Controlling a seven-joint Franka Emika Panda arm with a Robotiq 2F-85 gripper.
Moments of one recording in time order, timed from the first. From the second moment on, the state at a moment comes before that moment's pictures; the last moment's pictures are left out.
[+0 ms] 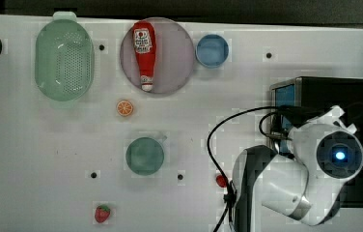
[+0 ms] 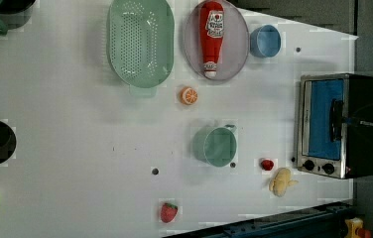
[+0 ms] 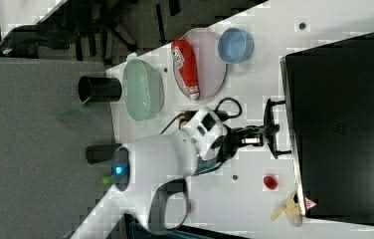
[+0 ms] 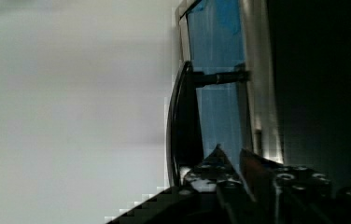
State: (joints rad) arm -0.05 0.07 -0.45 -2.29 -0.16 0.94 -1.05
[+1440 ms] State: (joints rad) arm -0.02 0.10 -0.32 -2.37 -0.57 0.97 -0.72
